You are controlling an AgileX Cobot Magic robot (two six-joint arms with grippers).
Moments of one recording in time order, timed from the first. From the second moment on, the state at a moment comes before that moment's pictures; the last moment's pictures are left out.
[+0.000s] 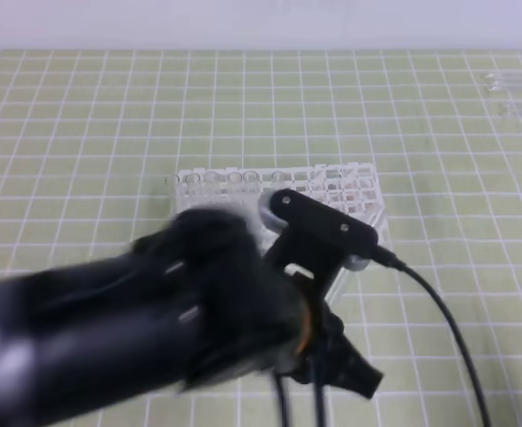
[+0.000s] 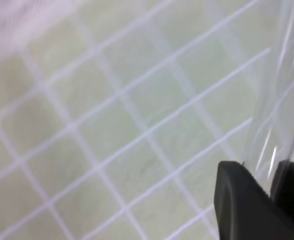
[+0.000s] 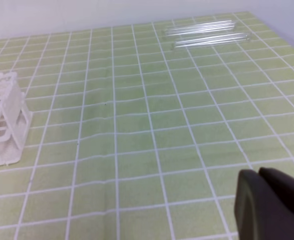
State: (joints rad) left arm -1.11 1.54 -1.14 0.24 0.82 -0.57; right arm -0.04 0.07 0.00 0.02 0.25 0.12
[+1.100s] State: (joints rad) left arm -1.13 1.04 -0.42 0.57 0.06 -0.58; right arm -0.04 0.07 0.00 0.02 0.25 0.12
